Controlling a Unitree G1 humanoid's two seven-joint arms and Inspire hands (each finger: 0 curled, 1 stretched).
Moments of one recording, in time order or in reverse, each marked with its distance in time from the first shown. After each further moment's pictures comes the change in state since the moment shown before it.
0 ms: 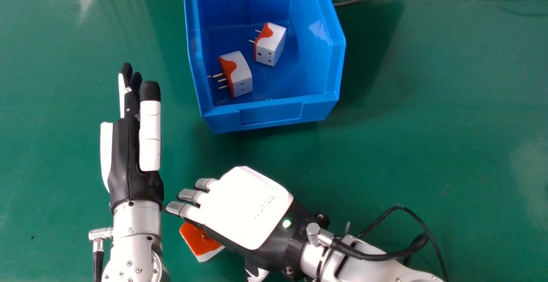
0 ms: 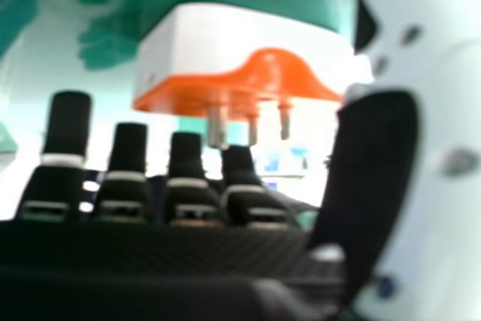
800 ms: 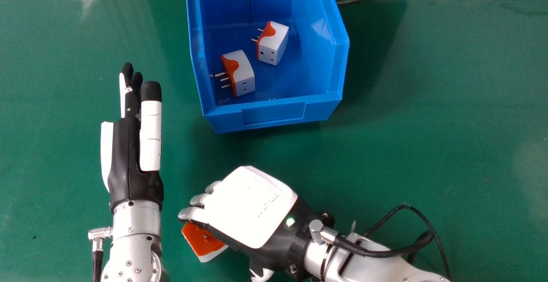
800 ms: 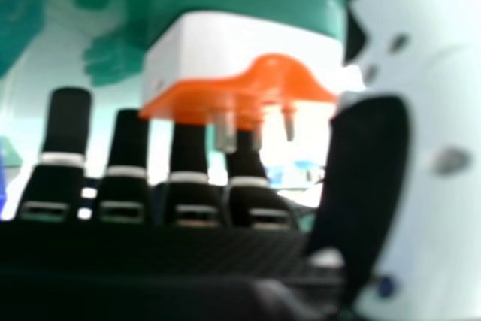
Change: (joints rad) left arm 0.000 0.009 0.000 0.000 0.004 0.000 -0.009; right arm 0.021 -0.018 -0.010 -0.081 0.013 0.025 0.115
